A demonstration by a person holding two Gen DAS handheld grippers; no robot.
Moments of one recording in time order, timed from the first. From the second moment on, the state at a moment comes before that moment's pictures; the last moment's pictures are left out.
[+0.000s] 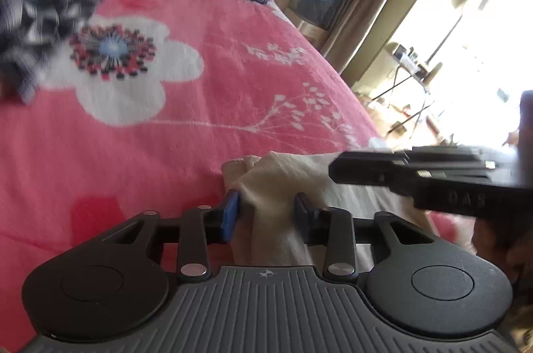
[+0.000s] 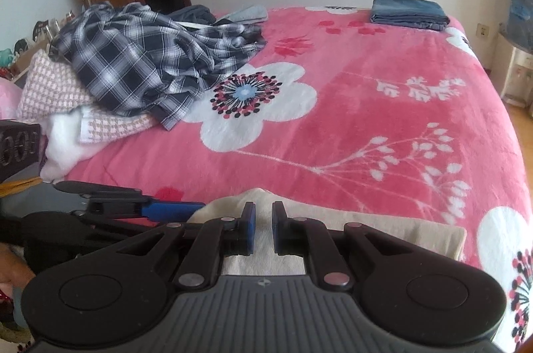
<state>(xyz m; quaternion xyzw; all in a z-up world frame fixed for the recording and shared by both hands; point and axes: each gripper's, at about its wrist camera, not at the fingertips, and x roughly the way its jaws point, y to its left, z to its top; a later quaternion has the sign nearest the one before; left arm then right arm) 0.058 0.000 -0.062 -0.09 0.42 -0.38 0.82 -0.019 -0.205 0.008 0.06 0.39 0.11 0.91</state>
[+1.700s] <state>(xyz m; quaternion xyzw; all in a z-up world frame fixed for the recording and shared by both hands) 0.037 0.042 -0.068 -0.22 0.39 -0.35 0.82 -0.015 -0.208 0.023 0.07 0.38 0.14 0.91</state>
